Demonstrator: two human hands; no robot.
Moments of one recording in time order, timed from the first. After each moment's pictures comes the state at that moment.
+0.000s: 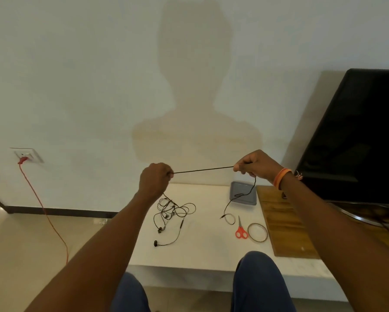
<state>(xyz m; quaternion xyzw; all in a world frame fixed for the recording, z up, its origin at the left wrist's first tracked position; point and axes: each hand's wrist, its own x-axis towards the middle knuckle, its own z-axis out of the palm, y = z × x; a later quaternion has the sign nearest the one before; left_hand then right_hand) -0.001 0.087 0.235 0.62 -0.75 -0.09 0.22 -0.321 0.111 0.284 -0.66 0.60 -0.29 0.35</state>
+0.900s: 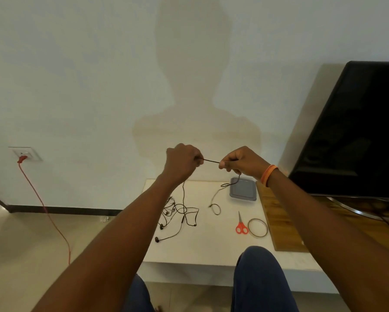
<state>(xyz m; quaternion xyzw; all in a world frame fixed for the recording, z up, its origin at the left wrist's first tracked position) -0.066 0.086 0.280 0.53 -0.82 -0.07 0.22 -0.286 0.111 0.283 -0.69 0.56 -0.29 0.36</state>
